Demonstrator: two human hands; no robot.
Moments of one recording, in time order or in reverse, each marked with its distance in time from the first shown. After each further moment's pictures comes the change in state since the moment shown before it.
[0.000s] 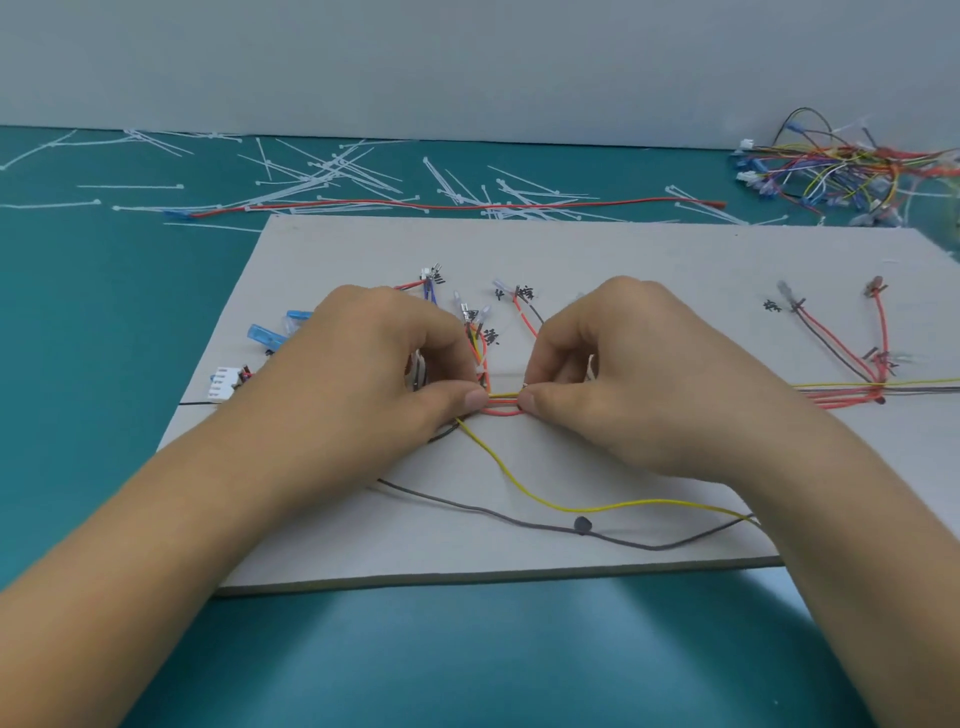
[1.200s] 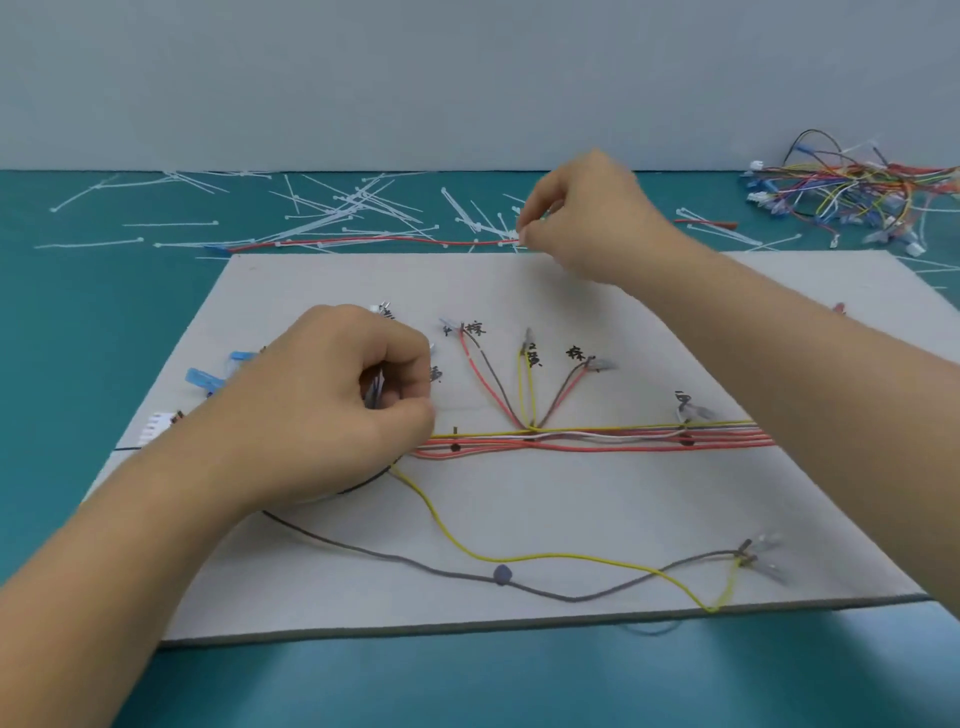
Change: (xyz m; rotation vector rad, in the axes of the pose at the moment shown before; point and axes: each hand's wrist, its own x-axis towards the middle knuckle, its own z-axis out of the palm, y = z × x) left_hand -0.006 -0.017 -0.030 -0.032 -0.085 -0.010; right_hand 0.140 0.014 -0.020 0.061 0.268 0.092
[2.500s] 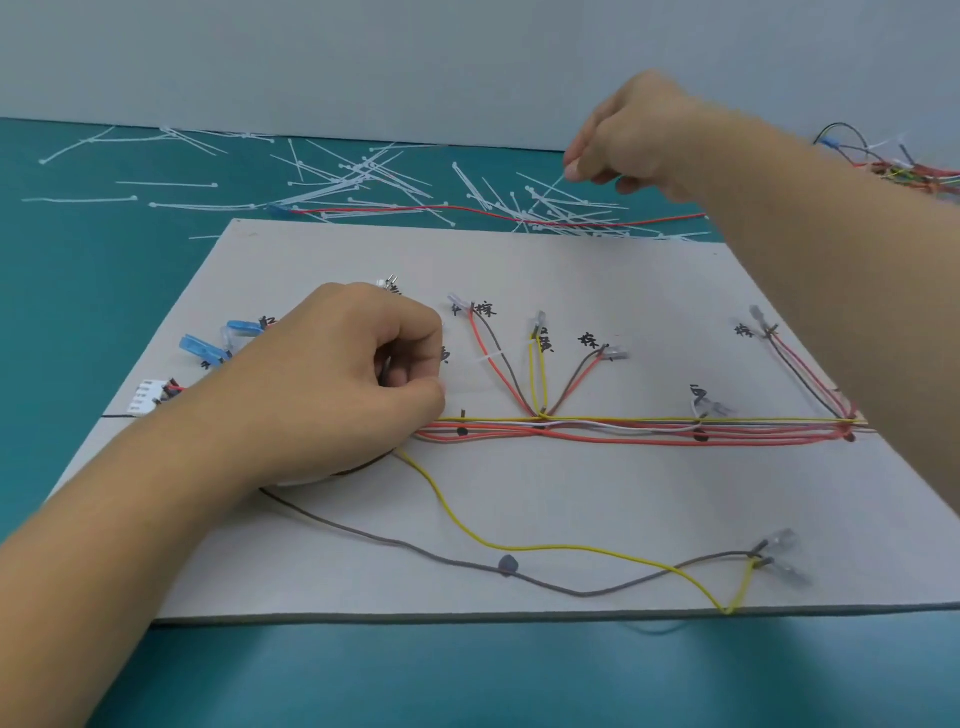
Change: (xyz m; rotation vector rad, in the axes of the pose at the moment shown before) left_hand 0.003 -0.012 0.008 -0.005 0.006 -0.010; right_hand 0.073 0.025 -0.025 0.106 -0.085 0.186
